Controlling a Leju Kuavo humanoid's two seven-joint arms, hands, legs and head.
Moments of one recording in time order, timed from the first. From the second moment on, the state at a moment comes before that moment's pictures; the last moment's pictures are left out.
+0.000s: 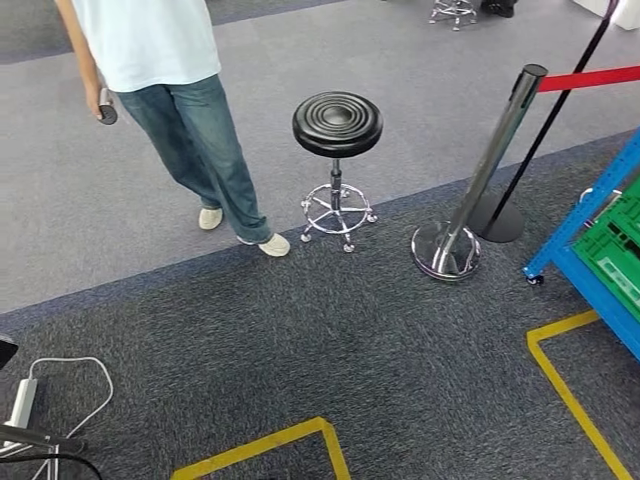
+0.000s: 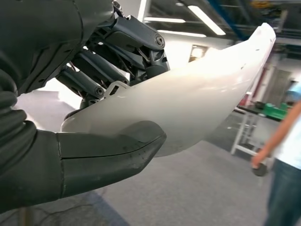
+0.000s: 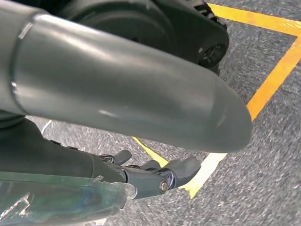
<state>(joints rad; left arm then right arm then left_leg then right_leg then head) 0.18 0.21 0.31 -1.89 -0.65 0.17 -0.13 -0.01 0.17 0.96 0.00 -1.51 -0.16 -0.32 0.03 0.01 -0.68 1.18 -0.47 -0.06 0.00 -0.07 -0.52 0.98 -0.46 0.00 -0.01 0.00</state>
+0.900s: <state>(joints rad) 0.22 0.13 0.32 -1.87 -0.80 0.21 -0.16 -0.02 0.17 1.01 0.00 -1.51 -0.17 -0.31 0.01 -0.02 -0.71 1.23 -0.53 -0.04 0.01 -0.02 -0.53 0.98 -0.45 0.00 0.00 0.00</state>
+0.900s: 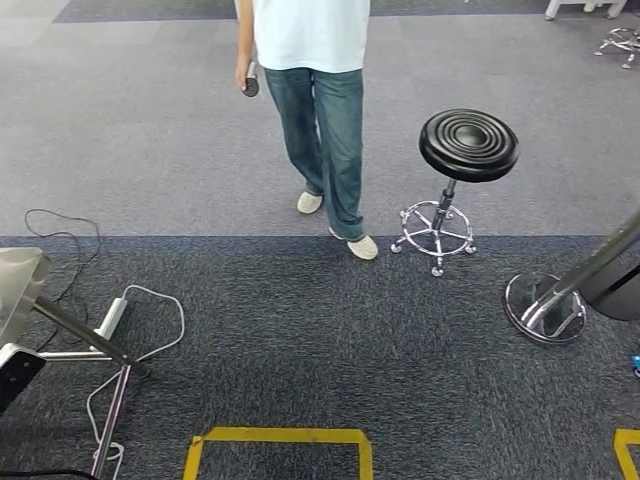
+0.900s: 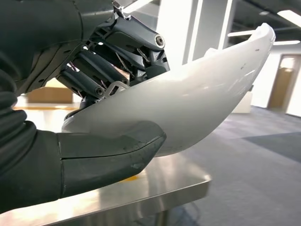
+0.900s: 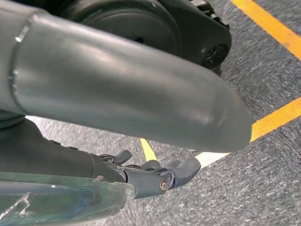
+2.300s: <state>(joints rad) 0.24 0.13 0.10 -1.76 -1.12 0.34 -0.04 -0.02 0.18 1.06 0.00 -1.51 -0.16 -0.32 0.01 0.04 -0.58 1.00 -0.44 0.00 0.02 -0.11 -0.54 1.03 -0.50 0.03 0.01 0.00</state>
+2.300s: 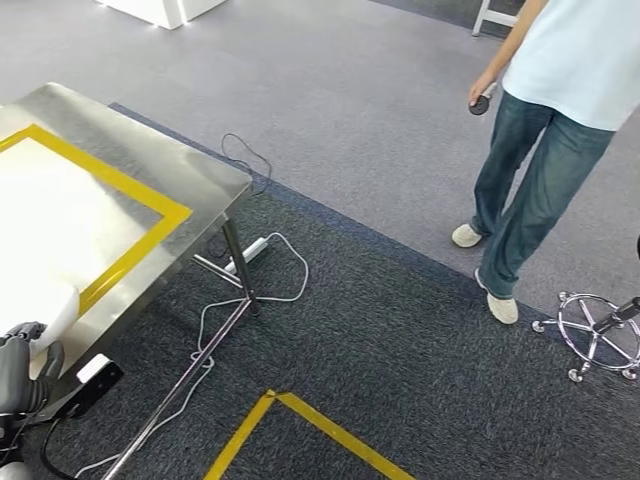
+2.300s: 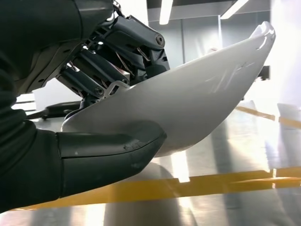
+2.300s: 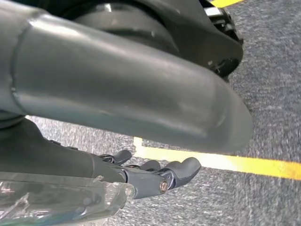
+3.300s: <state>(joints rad) 0.16 0.21 -0.09 -1.61 -1.21 0.33 0.00 0.03 0.17 1.12 0.00 -1.50 -0.02 -0.31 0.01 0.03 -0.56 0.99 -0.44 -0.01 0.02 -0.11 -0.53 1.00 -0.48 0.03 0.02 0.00</state>
